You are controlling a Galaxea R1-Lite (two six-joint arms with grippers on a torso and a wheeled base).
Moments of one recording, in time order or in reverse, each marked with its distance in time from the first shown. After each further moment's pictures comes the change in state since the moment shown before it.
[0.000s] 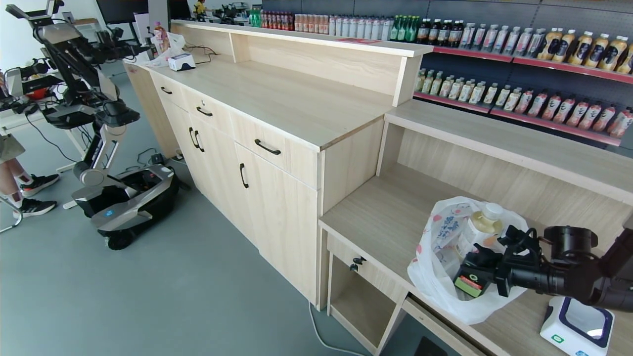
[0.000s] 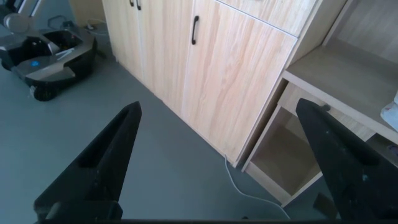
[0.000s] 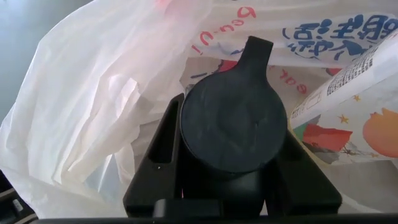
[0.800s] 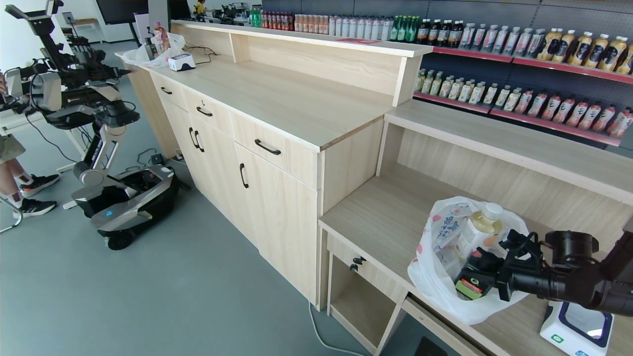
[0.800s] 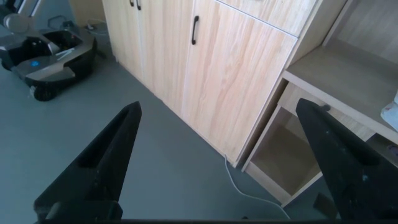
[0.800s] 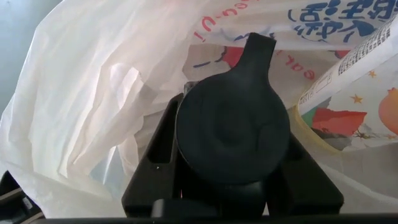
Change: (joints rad) left arm 0.000 0.000 0.000 0.000 0.000 0.000; right arm -0.008 0.020 0.014 0.005 -0.002 0.001
